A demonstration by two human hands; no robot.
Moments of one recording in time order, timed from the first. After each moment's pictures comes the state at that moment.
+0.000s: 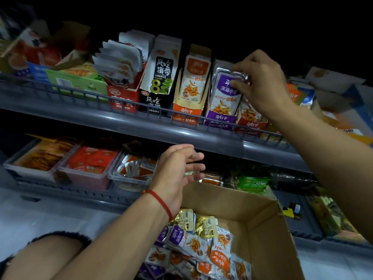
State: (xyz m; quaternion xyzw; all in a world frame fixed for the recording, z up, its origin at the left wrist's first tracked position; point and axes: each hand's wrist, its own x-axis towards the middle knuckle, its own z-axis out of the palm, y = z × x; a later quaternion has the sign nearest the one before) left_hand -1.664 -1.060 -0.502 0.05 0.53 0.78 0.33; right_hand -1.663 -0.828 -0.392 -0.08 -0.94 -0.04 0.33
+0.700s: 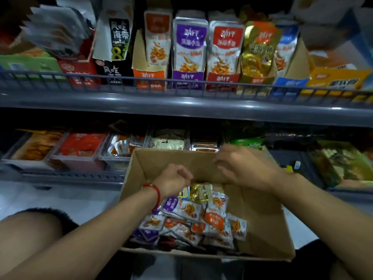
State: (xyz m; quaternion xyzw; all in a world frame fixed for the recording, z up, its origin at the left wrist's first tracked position) left_hand -1.635 -1.030 -0.608 0.22 0.81 0.37 0.40; right_hand -1.507 -0.847 -0.559 -0.01 -1.00 0.05 0.01
